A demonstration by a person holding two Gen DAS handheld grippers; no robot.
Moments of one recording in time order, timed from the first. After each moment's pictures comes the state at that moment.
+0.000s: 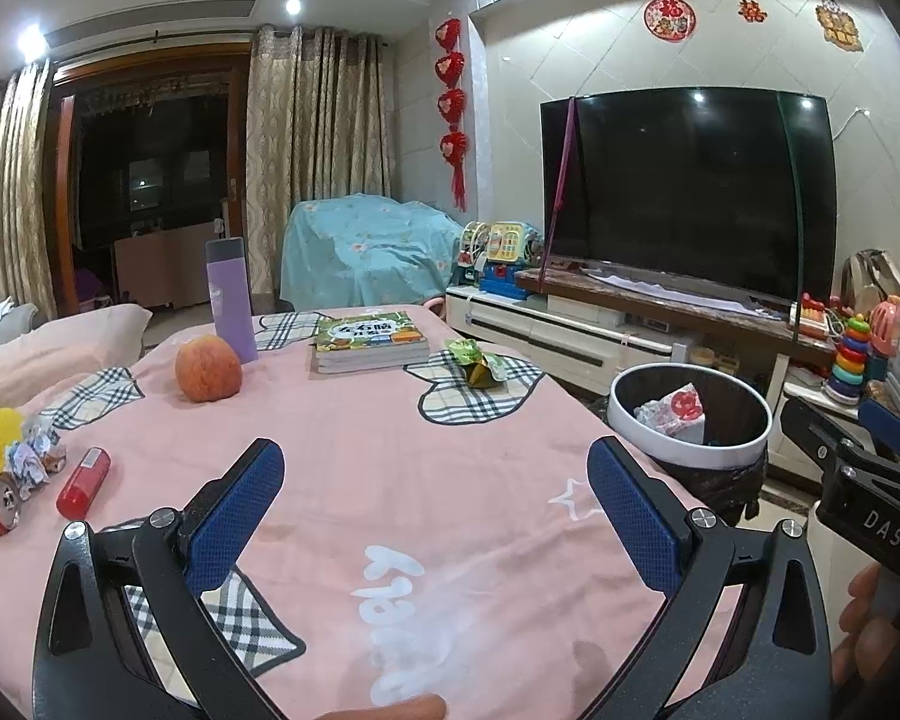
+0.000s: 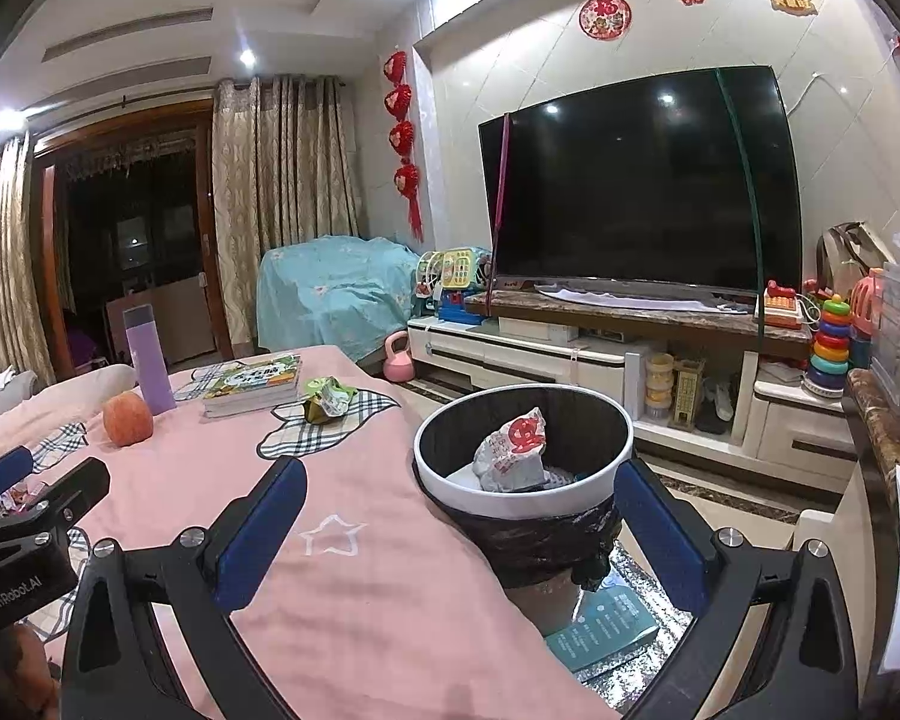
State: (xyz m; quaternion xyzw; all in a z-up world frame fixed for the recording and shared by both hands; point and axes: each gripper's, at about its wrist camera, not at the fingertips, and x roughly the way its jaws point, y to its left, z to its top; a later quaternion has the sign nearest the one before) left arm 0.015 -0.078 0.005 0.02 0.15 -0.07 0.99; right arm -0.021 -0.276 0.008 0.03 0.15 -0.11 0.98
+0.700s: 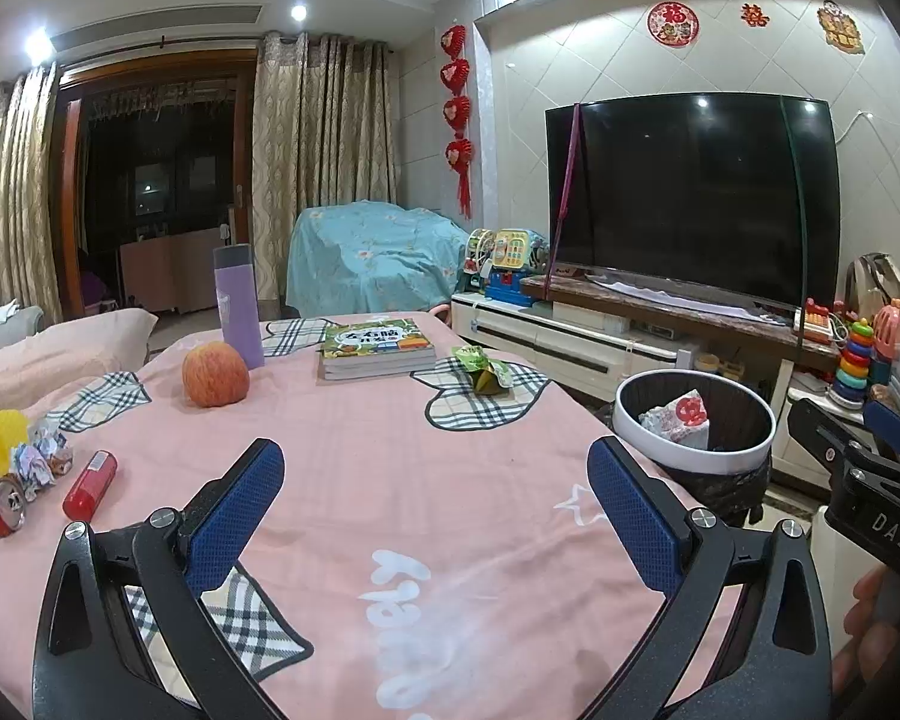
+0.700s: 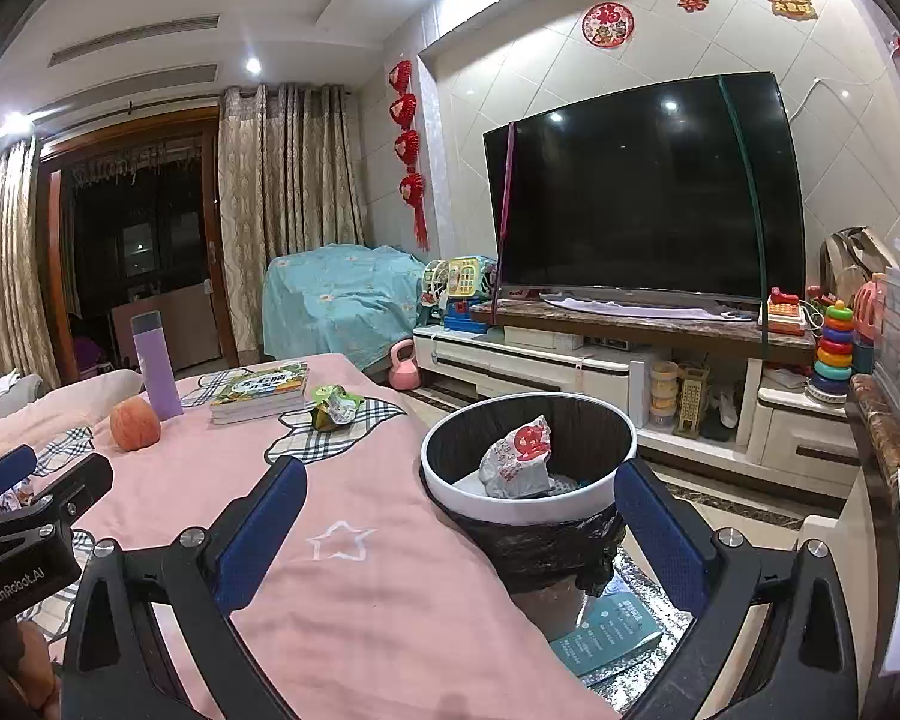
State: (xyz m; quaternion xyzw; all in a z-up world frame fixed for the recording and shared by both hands) left arm 0.012 -0.079 0.006 0.02 0.14 -0.06 0.99; right arm -0.025 -0.275 0.008 0.04 0.14 -0.10 0.98
